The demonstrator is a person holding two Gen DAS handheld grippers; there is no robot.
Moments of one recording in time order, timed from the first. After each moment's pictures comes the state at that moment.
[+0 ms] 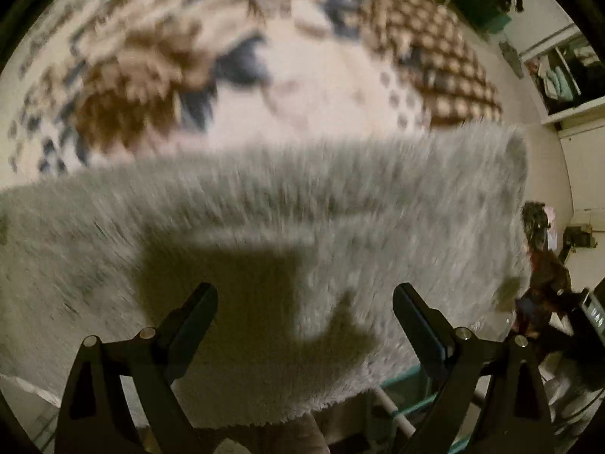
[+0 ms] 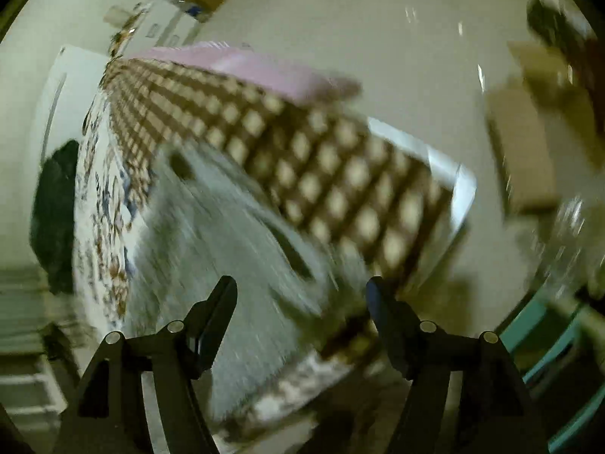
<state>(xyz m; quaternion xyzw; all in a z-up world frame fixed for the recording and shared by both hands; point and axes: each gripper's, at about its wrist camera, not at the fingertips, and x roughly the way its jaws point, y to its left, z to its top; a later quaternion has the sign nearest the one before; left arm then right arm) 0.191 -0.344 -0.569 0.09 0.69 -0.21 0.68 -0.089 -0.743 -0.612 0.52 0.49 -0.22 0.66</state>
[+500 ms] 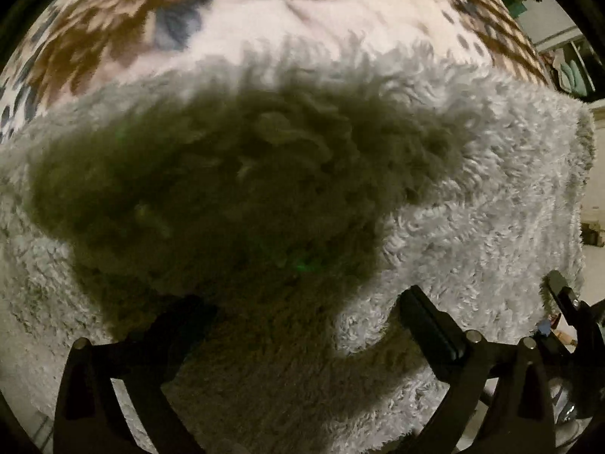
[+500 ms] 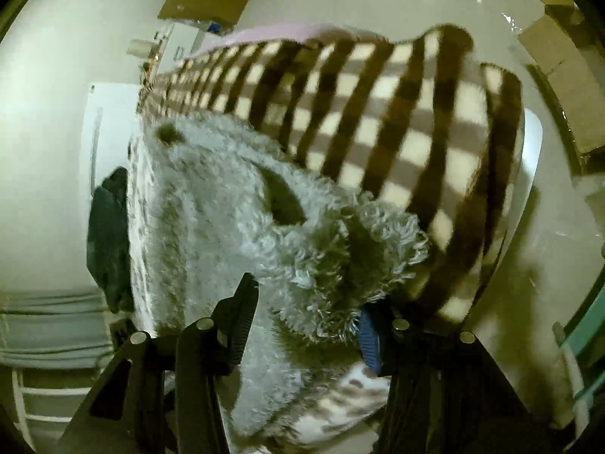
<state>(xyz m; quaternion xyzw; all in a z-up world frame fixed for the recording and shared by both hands) 0.197 -0.351 -0.634 0.11 0.71 -0.20 0.66 -0.086 -0.693 -0.684 0.60 0.40 -0.17 0.68</state>
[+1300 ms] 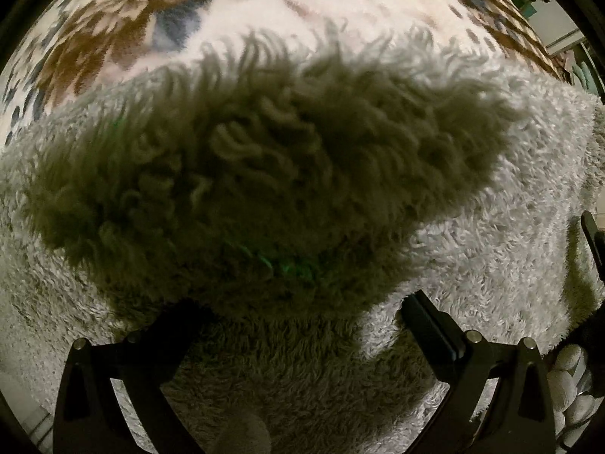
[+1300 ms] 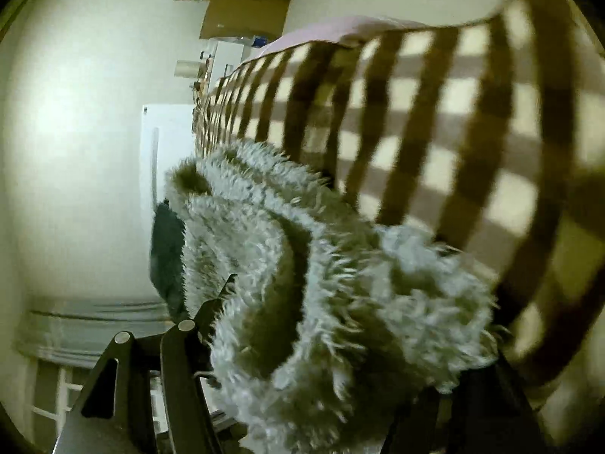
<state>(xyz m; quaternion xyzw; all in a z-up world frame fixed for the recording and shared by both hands) 0.168 -0.363 -0.642 0.12 0.70 -0.17 0.69 -0.019 -0.685 -0.736 0.65 0.28 -0.08 0.70</state>
